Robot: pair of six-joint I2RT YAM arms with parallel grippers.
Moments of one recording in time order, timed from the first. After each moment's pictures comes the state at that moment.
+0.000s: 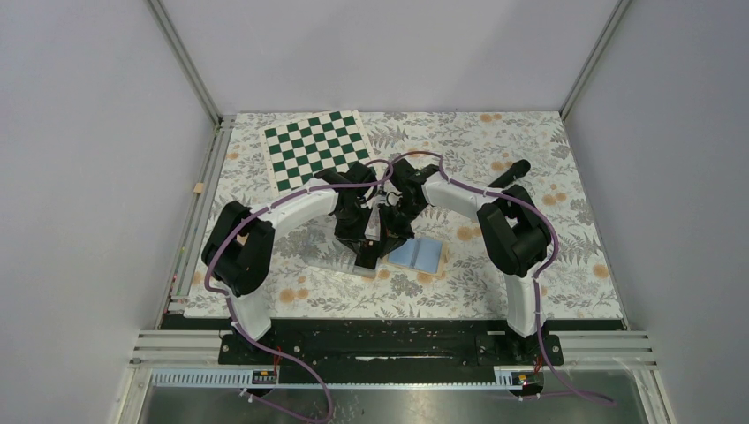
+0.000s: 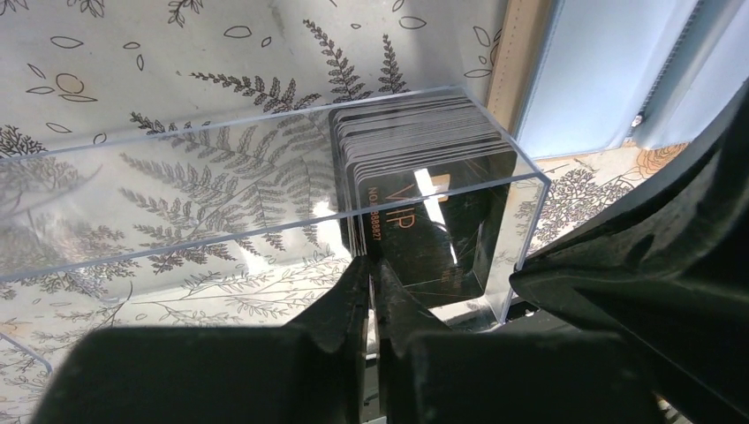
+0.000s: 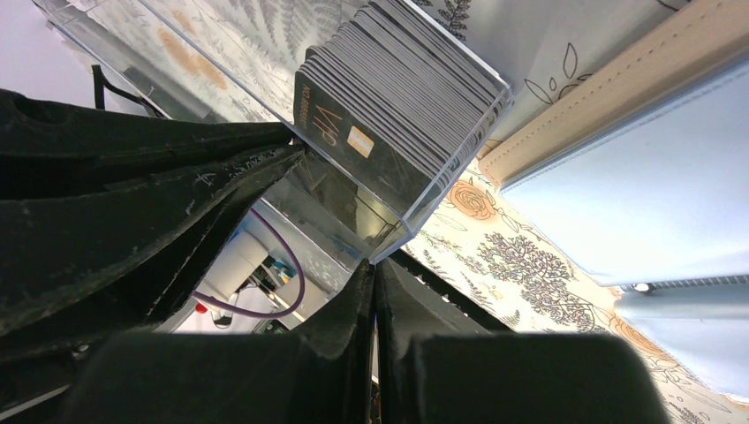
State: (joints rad) left arm -0.64 1.80 1.31 -0.90 0.18 -0.39; right arm 0.65 2.03 1.46 -0.83 -0.67 0.54
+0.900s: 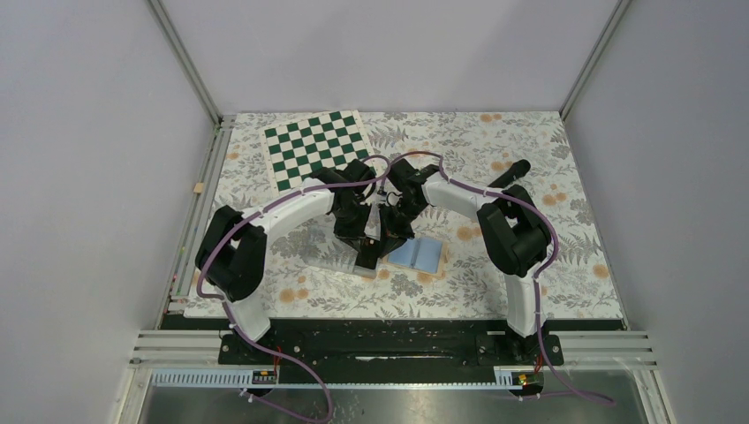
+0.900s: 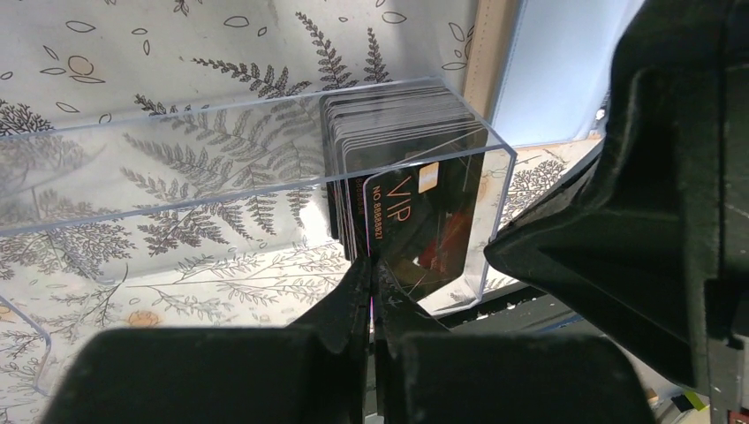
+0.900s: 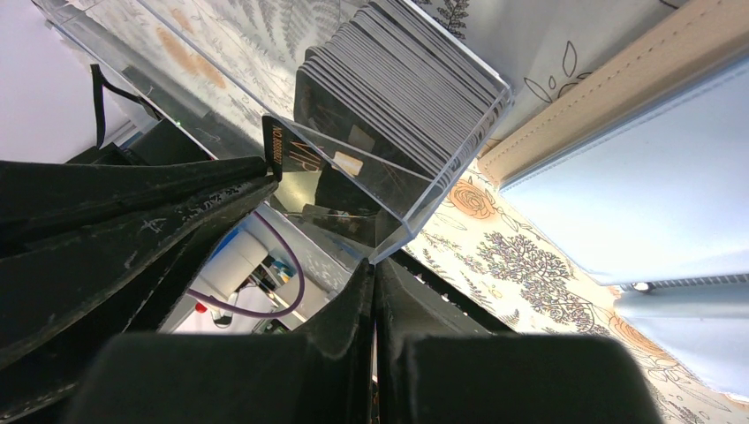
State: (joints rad) left arm -0.65 1.75 1.32 -0.92 0.18 -0.42; right arm 0.65 2.03 1.46 -0.83 -0.68 0.54
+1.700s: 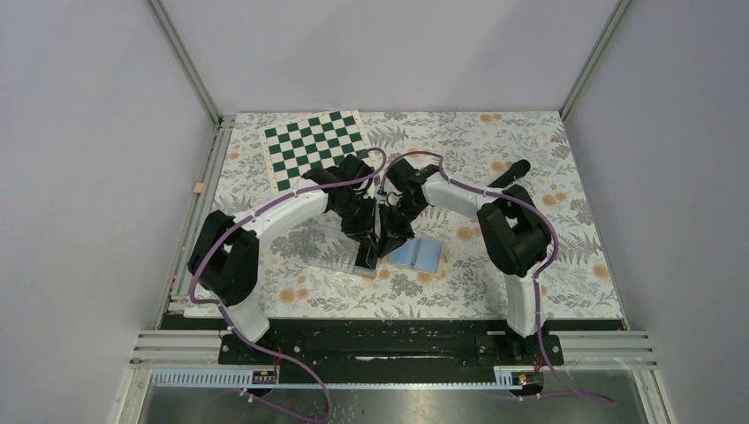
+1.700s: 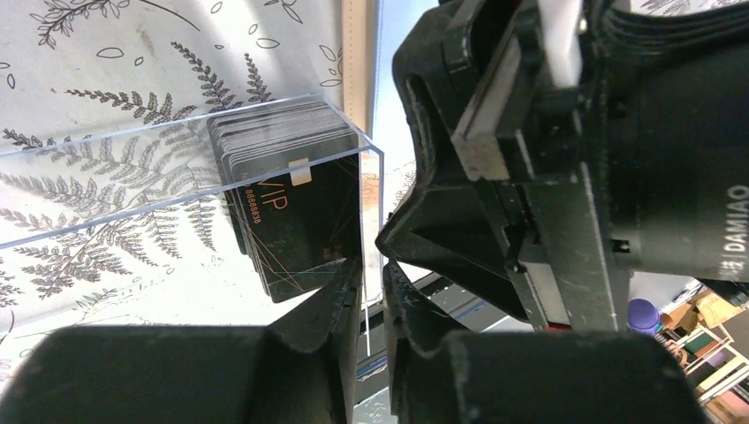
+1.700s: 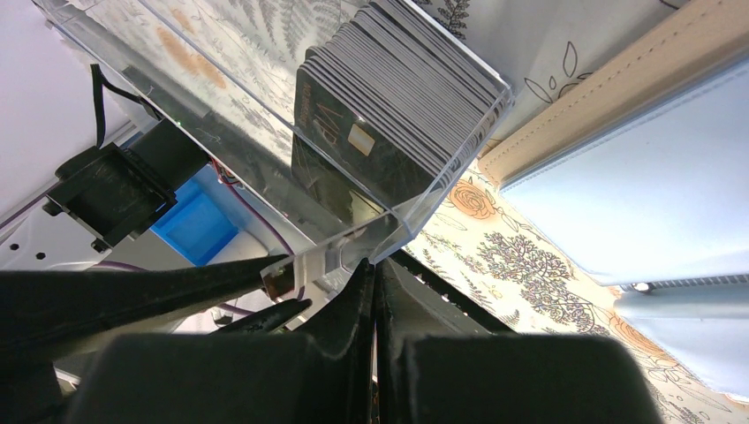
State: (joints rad) left arm -0.63 1.71 1.30 -0.80 0.35 -0.50; right arm 0.65 2.03 1.46 -0.83 -0.68 0.54
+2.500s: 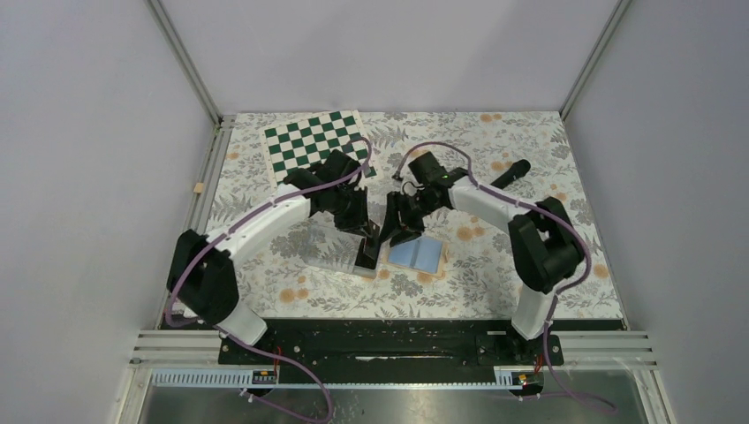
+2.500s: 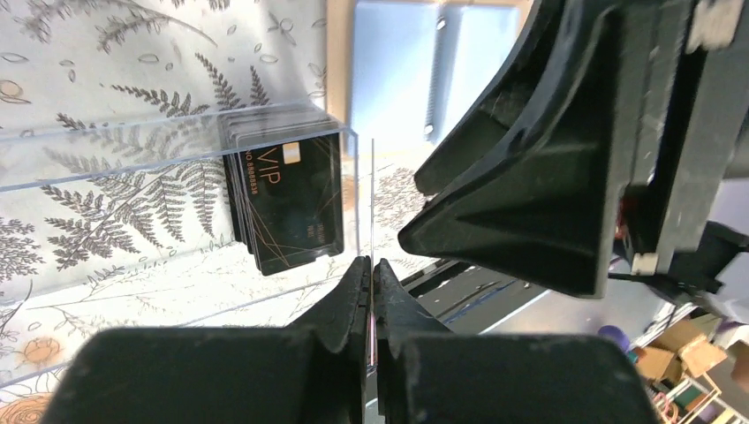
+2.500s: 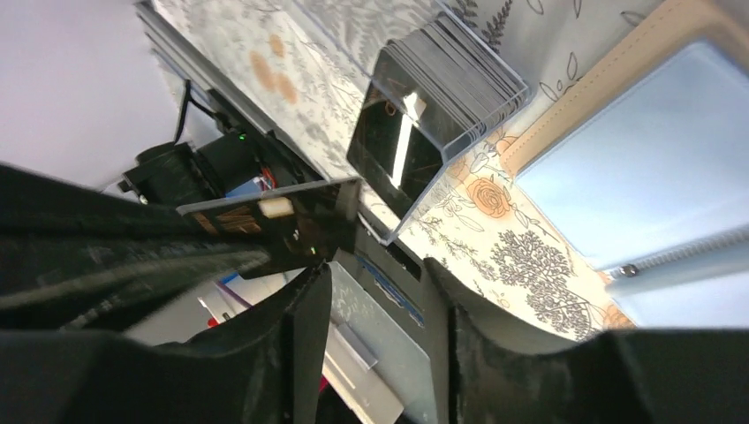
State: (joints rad) left arm -0.62 1.59 1.27 -0.78 0.31 -0.55; right arm 0.59 1.86 1.30 -0.64 -0.71 0.58
